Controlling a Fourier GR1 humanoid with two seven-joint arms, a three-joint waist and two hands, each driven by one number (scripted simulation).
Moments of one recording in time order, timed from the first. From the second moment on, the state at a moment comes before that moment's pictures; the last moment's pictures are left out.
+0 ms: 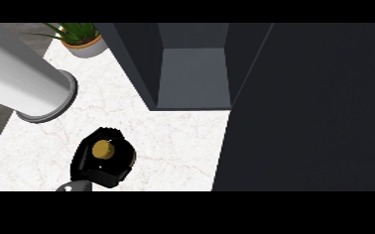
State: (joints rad) left arm -0.12 0.10 0.13 -0.85 0.06 -0.35 -0.76; right arm -0.01 -0.40 0.65 -2.51 0.09 -0.53 0.50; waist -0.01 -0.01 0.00
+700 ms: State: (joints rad) left arm 0.06 0.01 -0.09 -1.33 0.14 -0.26 -0.46; right arm 0.05 -0.45 0.64 -2.51 0.08 -0.54 0.41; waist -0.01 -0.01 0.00
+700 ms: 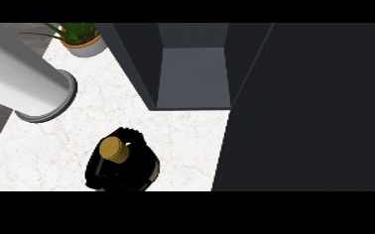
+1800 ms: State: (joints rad) left arm -0.15 0.00 -0.27 -1.38 0.11 0.19 -0.33; right arm 0.12 -0.51 0.63 -2.52 0.06 -0.53 0.33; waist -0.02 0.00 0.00
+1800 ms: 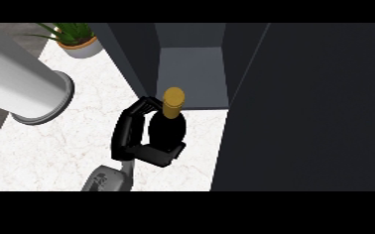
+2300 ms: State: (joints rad) left arm -0.38 0.00 -0.25 -1.17 0.13 0.24 -0.32; right arm 0.15 -0.51 0.63 -2.51 0.05 -0.52 0.29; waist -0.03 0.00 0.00
